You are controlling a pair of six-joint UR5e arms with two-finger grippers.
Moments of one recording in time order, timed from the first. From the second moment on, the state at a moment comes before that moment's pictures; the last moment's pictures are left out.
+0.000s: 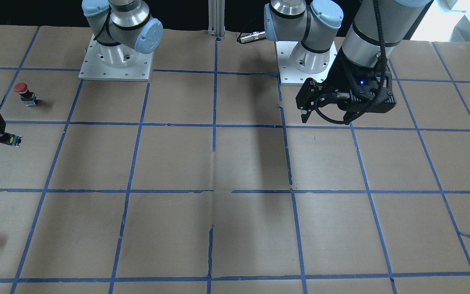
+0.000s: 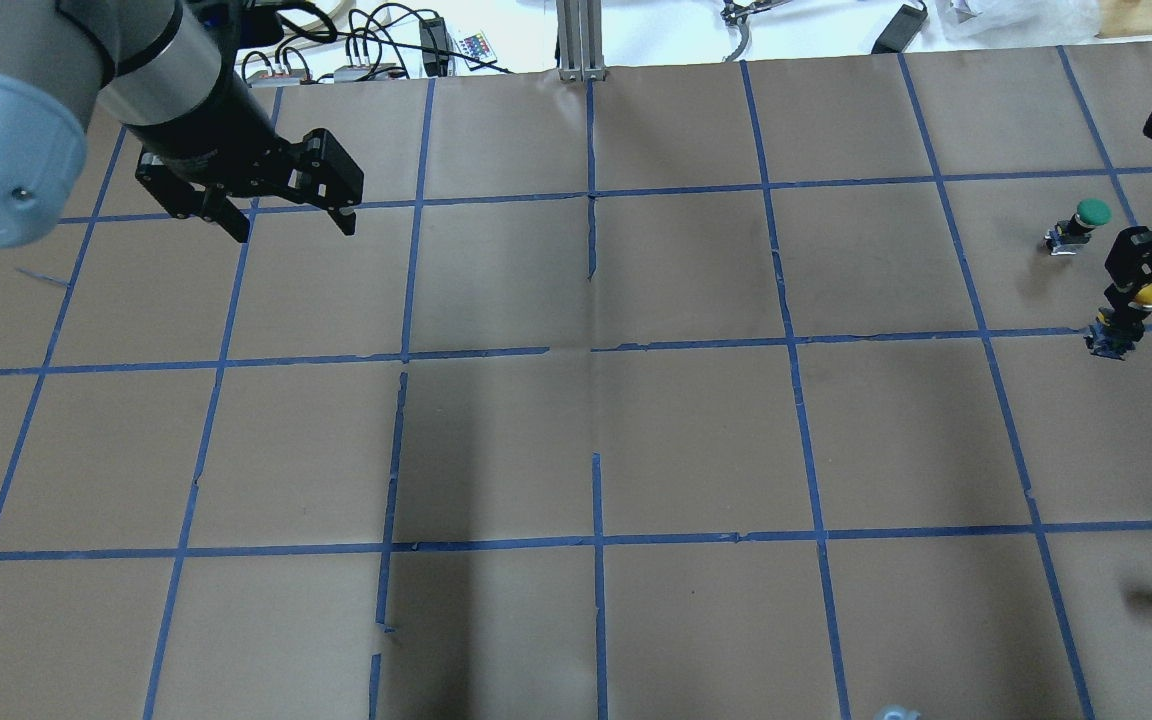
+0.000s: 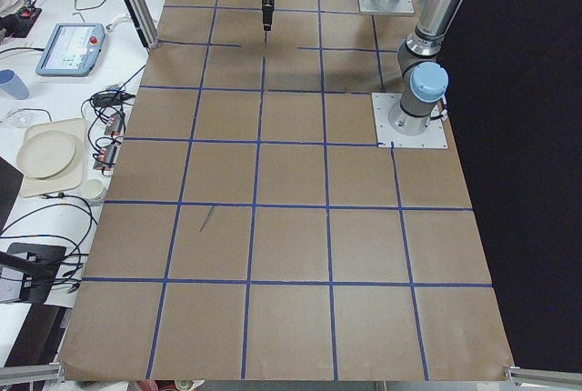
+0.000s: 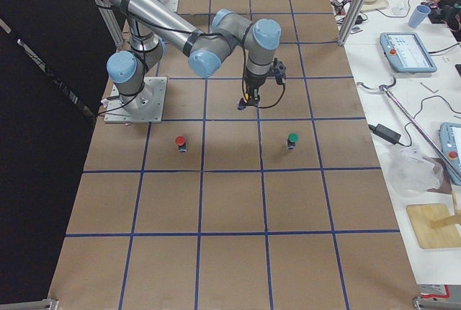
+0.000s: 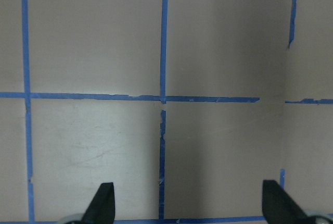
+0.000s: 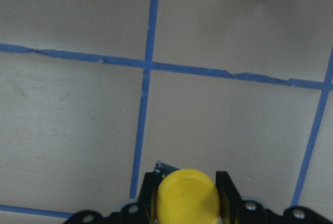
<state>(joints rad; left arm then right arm) -1.58 -1.60 -1.55 -1.50 1.55 0.01 1.01 -1.44 1.79 -1.89 -1.60 -0.71</state>
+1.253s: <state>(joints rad) -1.50 -1.59 -1.53 -1.55 1.51 0.14 0.84 -1.38 2.02 -2.32 -1.53 -0.92</state>
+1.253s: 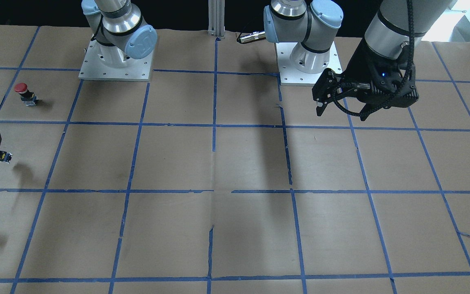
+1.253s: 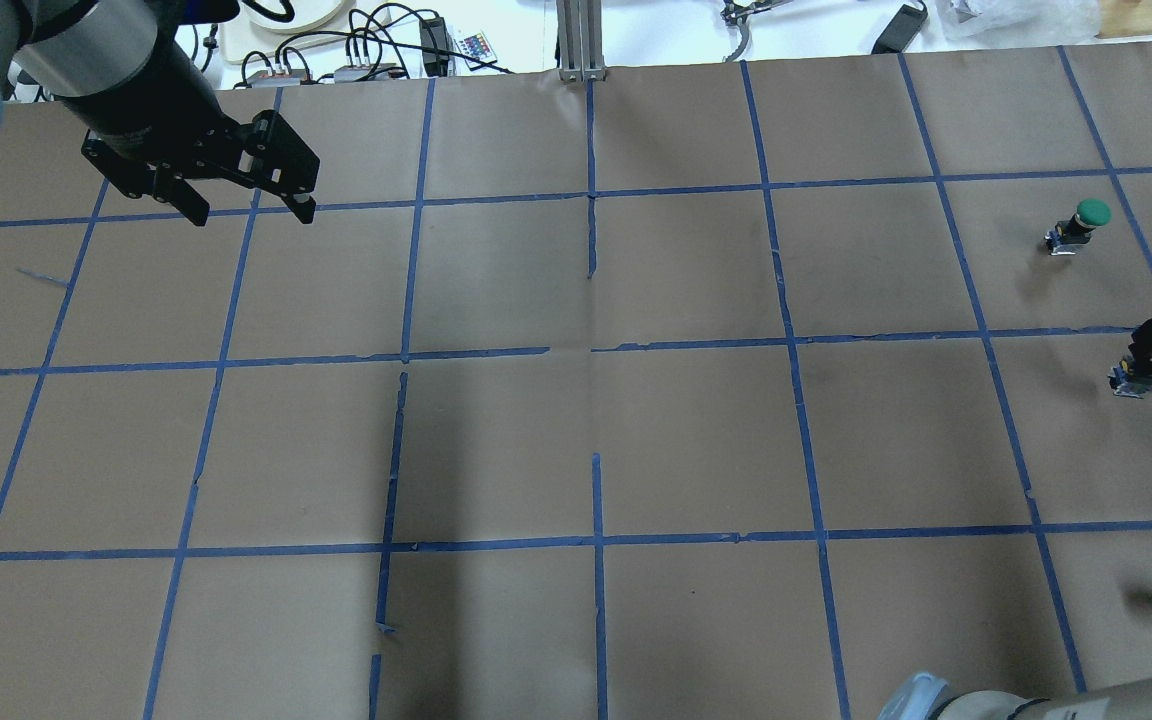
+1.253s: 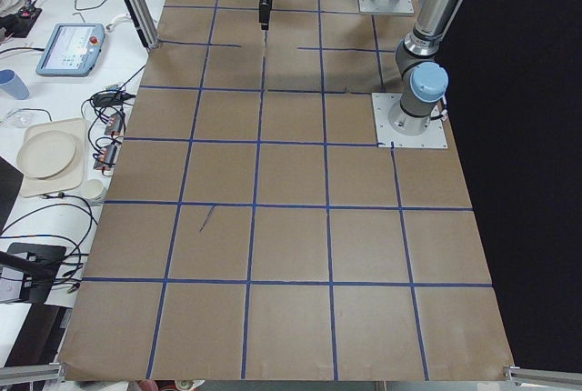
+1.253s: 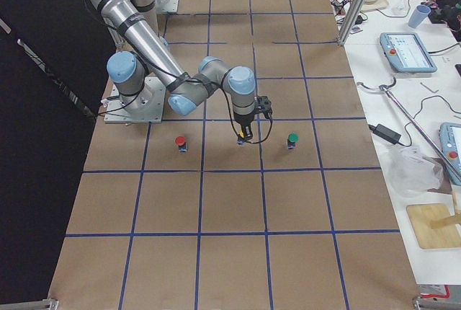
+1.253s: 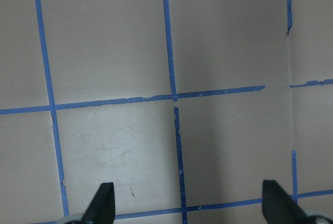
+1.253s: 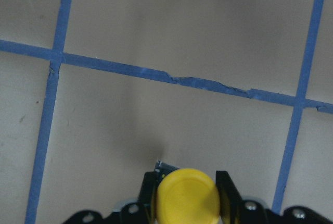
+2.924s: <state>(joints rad) -1.51 -1.60 -1.53 -1.54 1.51 0.10 0.84 -1.35 2.06 -2.39 -1.51 -0.92</state>
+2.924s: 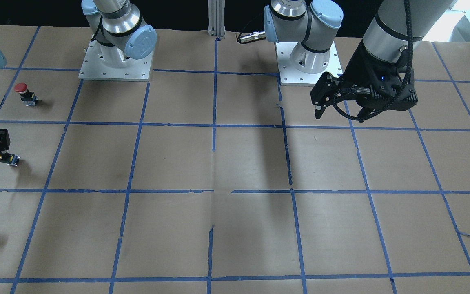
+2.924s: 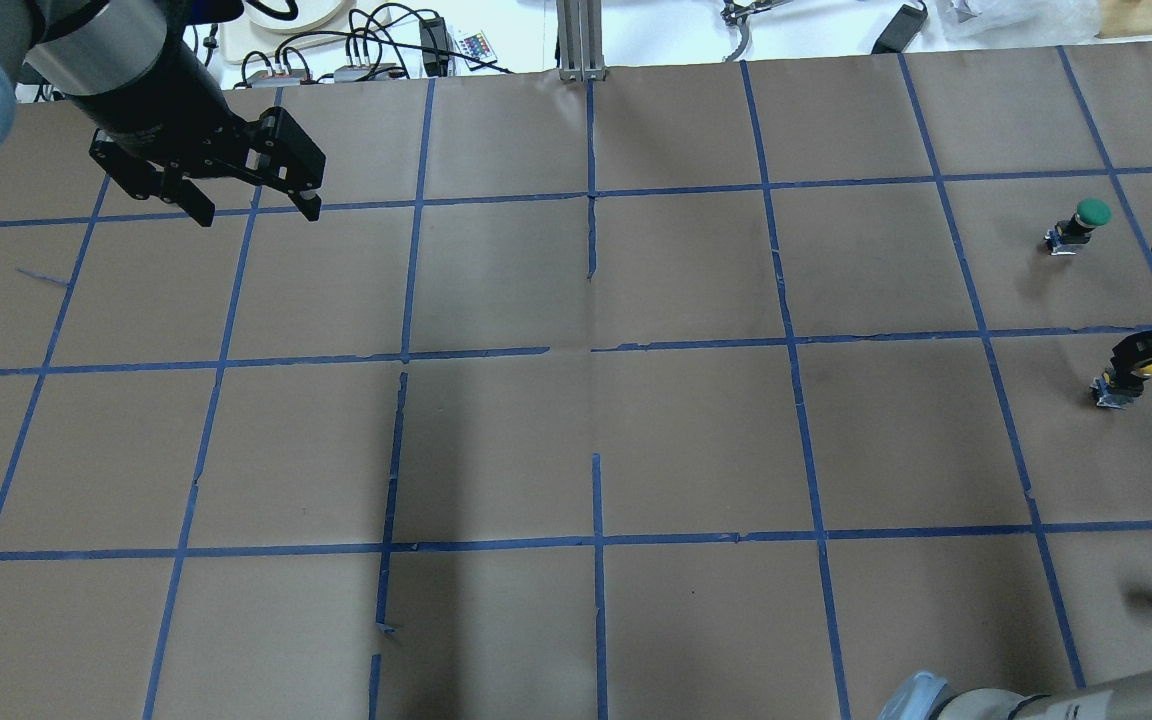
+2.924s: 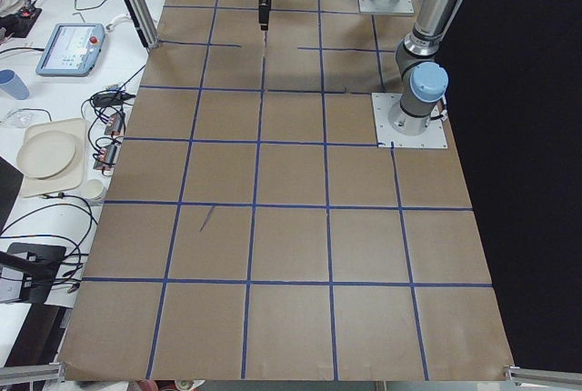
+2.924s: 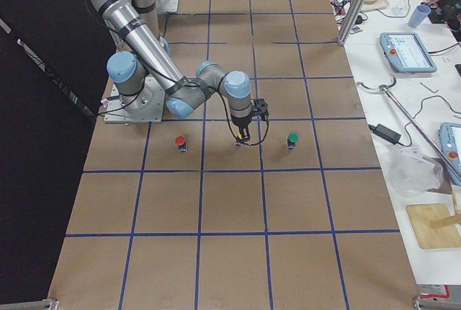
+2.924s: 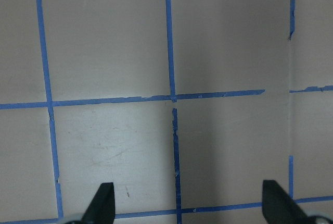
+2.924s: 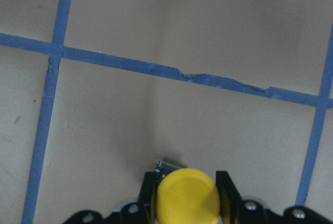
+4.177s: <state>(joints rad) -1.51 -1.60 -1.53 -1.54 1.52 0.10 0.86 -1.48 2.05 -2.29 -1.53 -0.82</state>
